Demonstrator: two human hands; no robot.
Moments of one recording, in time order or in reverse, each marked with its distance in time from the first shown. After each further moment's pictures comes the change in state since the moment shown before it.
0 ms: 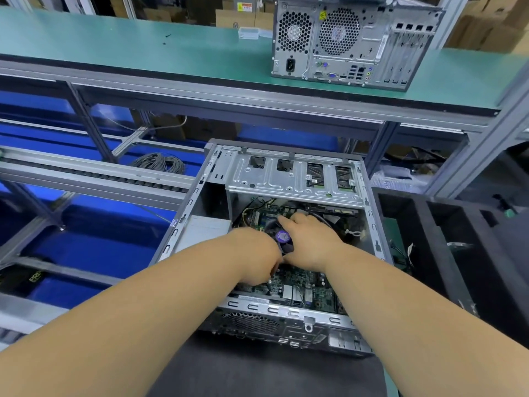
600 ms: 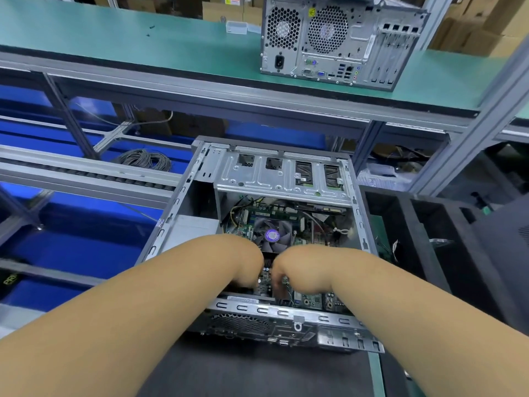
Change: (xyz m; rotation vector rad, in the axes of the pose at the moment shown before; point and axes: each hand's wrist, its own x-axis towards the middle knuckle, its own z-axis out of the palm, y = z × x) left_hand 0.011 0.004 0.004 -0.098 -0.272 -0.034; right_hand -0.048 -0.026 -0.040 -0.028 -0.478 -0.308
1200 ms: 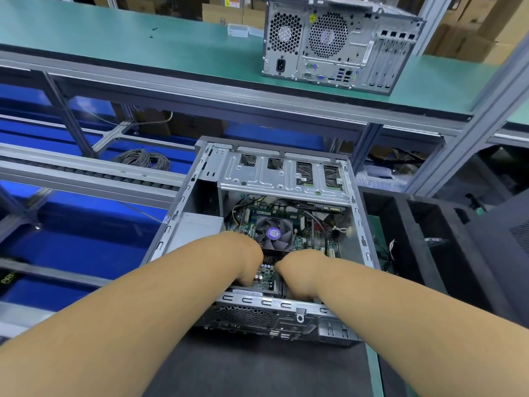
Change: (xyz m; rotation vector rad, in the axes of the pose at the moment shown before) left_hand -0.008 0.000 -0.001 0.046 0.008 -0.006; right_hand 0.018 -0.008 0.025 -0.249 0.002 0.246
